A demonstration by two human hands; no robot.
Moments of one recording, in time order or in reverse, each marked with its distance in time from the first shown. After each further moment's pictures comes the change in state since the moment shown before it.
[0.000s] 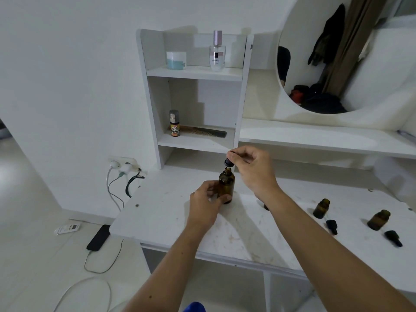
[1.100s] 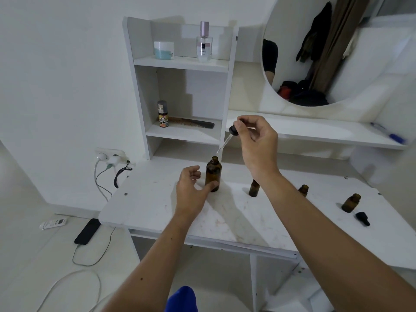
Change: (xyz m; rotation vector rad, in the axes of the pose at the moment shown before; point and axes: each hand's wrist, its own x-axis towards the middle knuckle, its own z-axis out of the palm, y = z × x) left_hand -0.014 0.008 -0.003 -0.040 0.107 0.017; right_hand -0.012 -0.036 -0.026 0.110 0.197 -0.218
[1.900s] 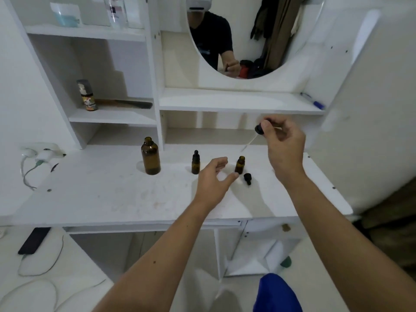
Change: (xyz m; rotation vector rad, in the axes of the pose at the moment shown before) left_hand -0.080 0.051 0.164 -0.090 -0.456 0.074; right_hand -0.028 0.021 -0.202 -0.162 0.261 0.094
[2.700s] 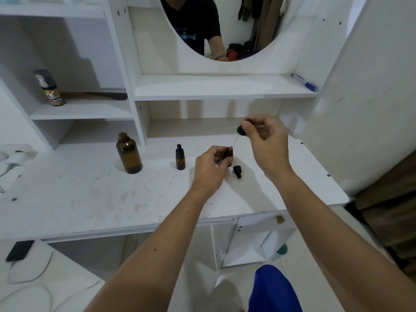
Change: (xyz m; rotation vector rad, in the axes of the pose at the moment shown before) left_hand 0.035 -0.003 0.033 0.022 -0.001 0.013; right_hand 0.000 0.037 -0.005 -0.029 -0.087 0.048
